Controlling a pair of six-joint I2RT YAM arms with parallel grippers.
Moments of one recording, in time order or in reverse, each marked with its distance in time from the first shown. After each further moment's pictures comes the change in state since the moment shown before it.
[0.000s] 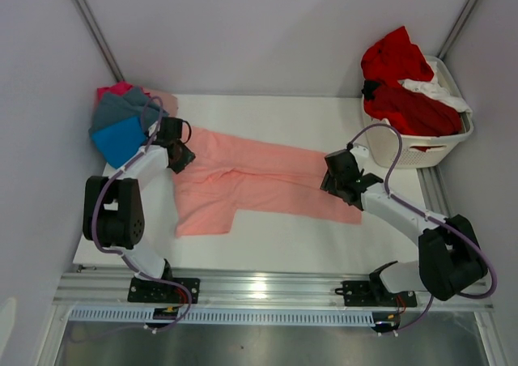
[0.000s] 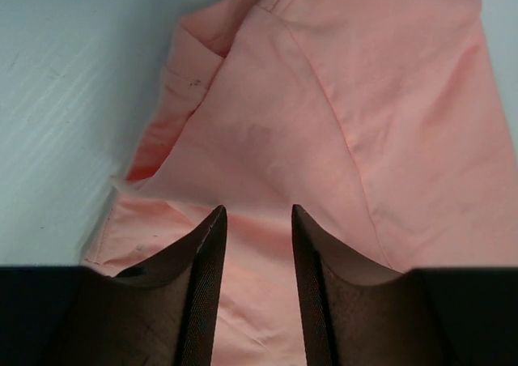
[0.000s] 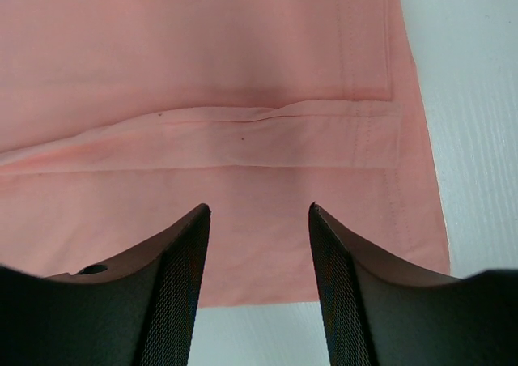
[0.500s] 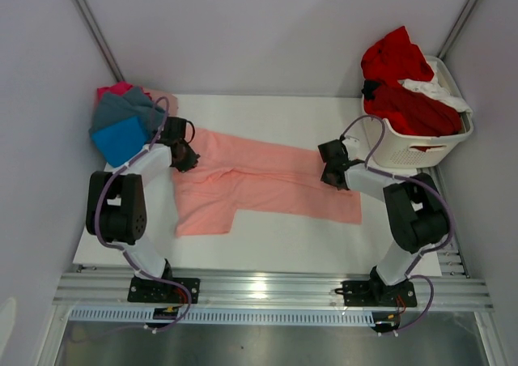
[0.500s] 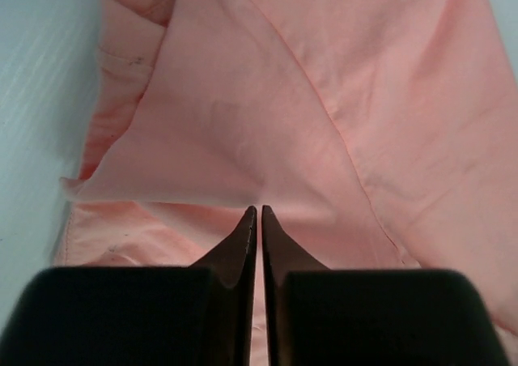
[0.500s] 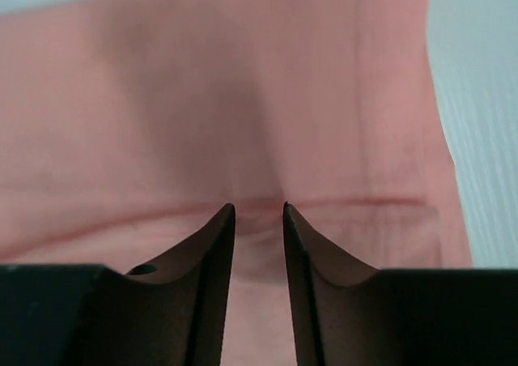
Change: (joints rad) left arm -0.016 0.049 0.024 0.013 0.103 0.063; right arm -0.072 0.323 0.109 0.151 0.026 -0.063
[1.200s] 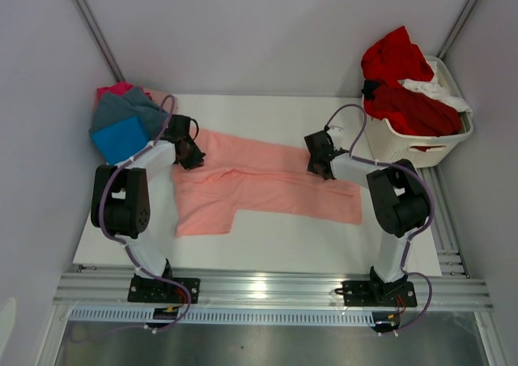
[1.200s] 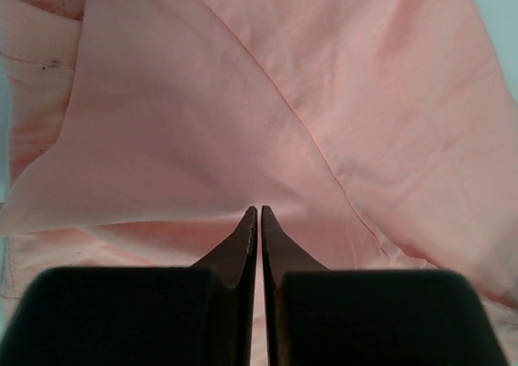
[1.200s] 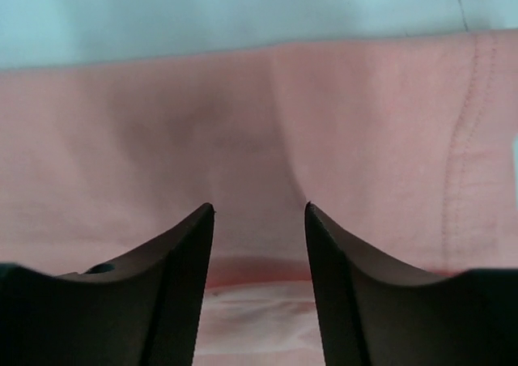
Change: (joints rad) left arm -0.019 0.062 0.051 0.010 0.099 0.043; right arm 0.038 0.203 0.211 0.034 0.024 -0.066
